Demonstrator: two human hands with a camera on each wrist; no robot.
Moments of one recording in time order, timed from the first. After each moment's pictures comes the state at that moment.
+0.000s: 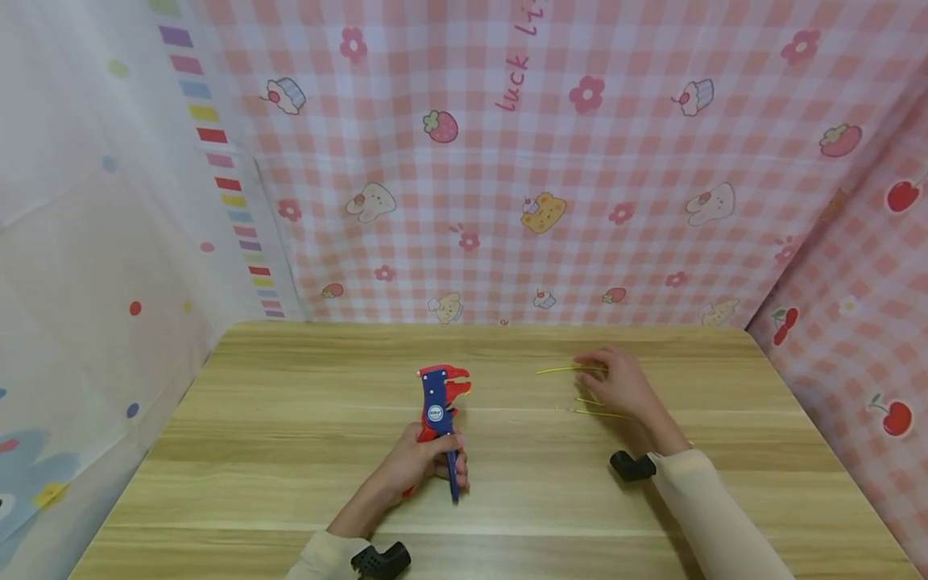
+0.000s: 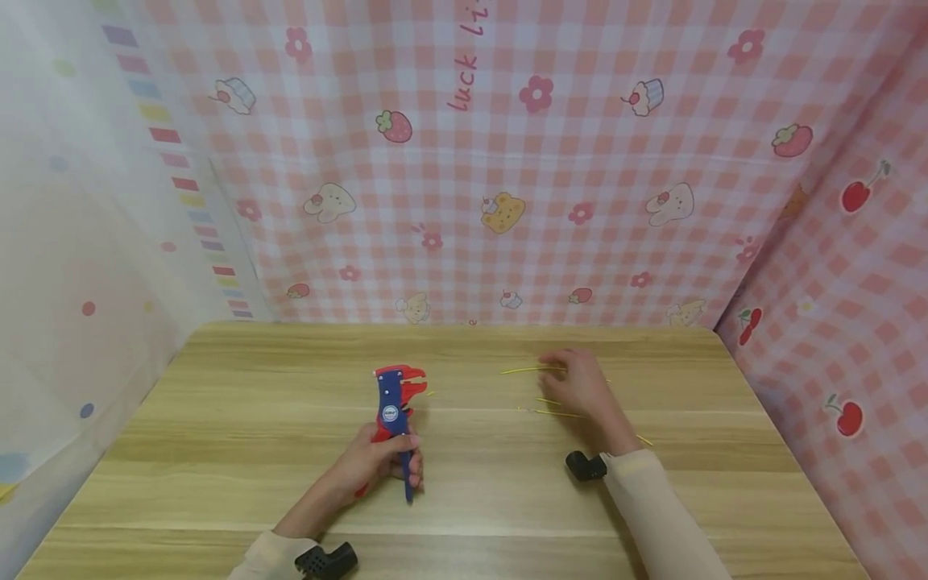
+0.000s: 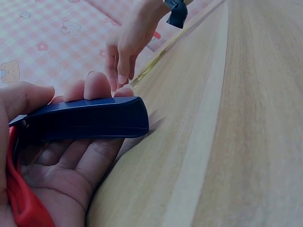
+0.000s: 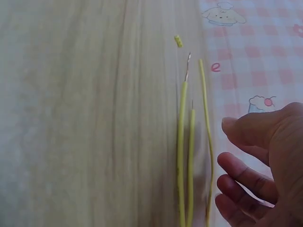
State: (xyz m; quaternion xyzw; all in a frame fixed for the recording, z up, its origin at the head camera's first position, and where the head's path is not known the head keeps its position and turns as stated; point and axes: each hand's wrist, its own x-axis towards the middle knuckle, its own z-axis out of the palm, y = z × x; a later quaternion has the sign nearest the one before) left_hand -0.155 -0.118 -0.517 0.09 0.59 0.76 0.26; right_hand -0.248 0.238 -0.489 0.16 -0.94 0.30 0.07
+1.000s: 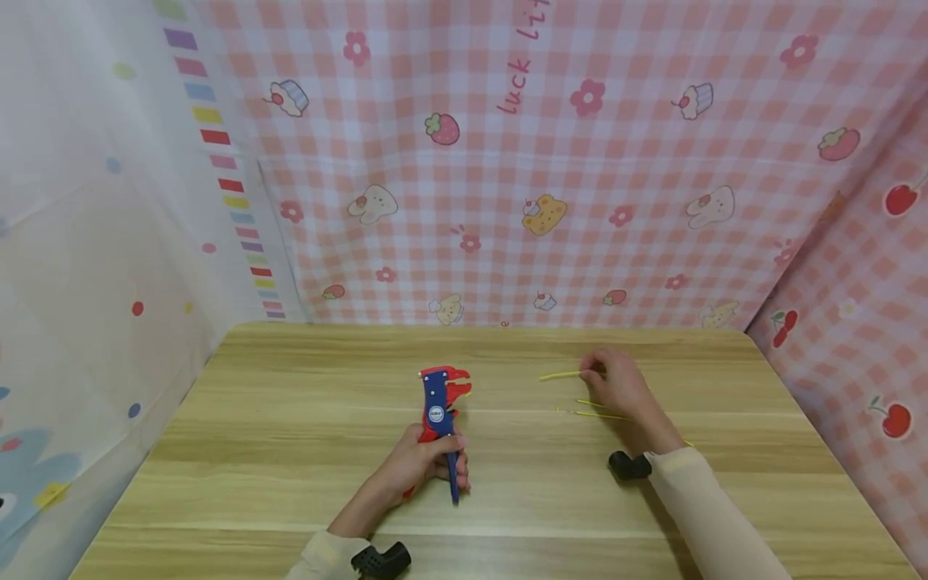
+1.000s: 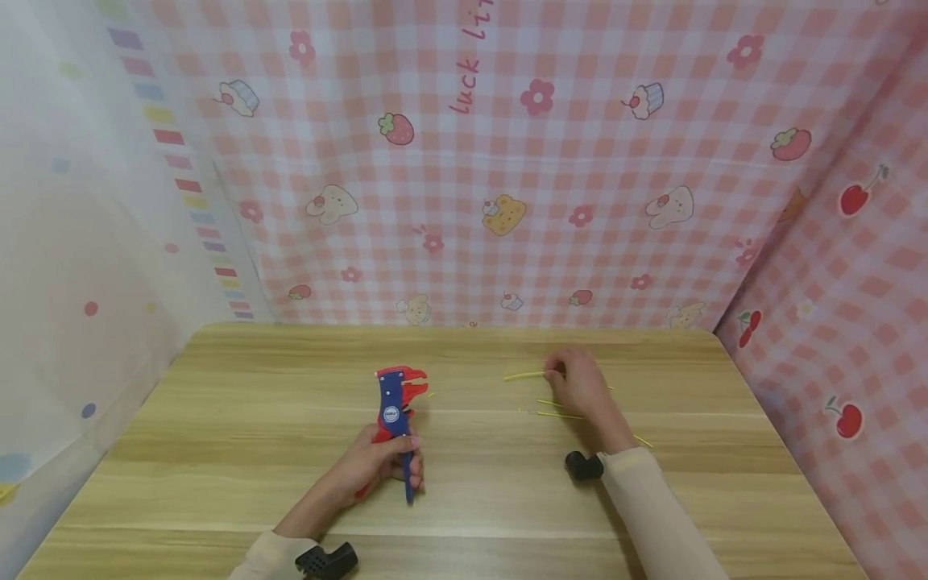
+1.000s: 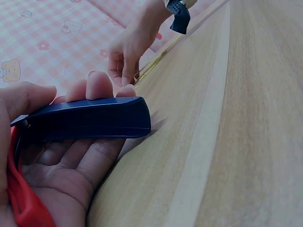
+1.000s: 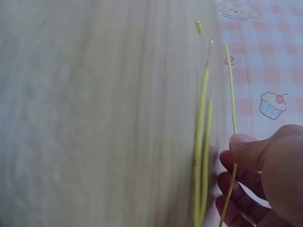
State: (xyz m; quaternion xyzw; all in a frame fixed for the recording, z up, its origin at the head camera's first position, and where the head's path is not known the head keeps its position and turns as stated) left_hand -0.155 -0.119 -0.517 0.09 0.59 0.76 0.27; right_hand -0.256 0.240 -0.498 0.15 -0.94 0.28 0.09
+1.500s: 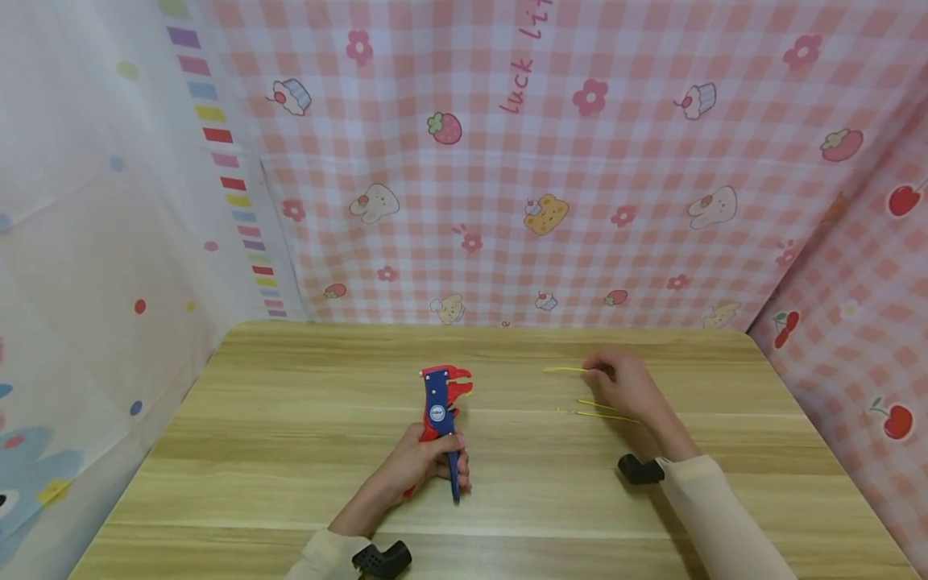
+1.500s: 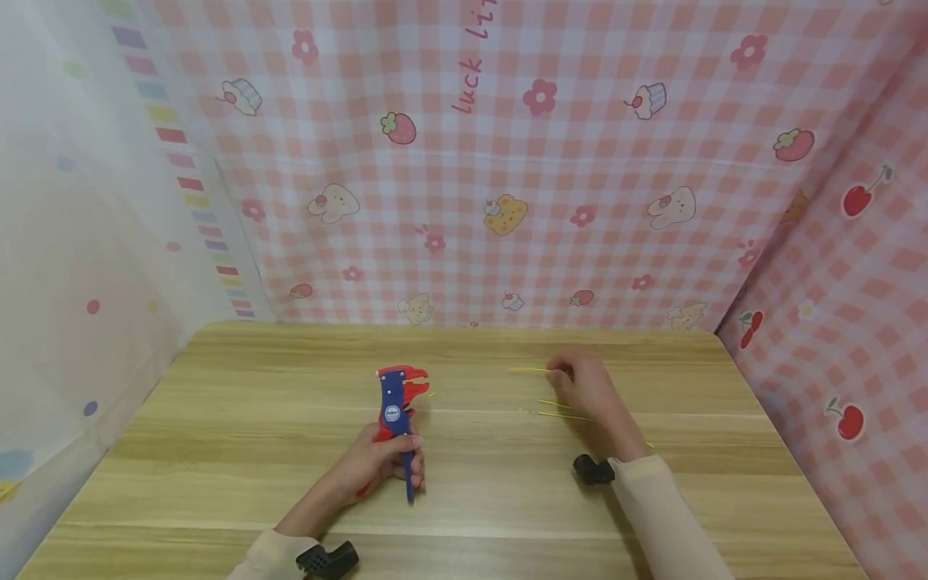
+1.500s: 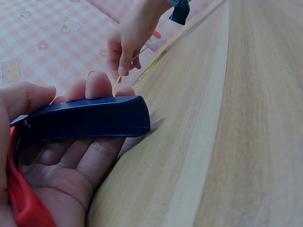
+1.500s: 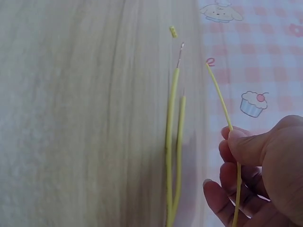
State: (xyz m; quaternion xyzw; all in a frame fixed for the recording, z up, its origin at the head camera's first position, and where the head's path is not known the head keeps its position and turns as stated) left_hand -0.155 -0.119 -0.518 0.09 0.58 0.76 0.27; right_hand -0.243 0.243 -0.483 0.16 -0.94 0.30 0.08
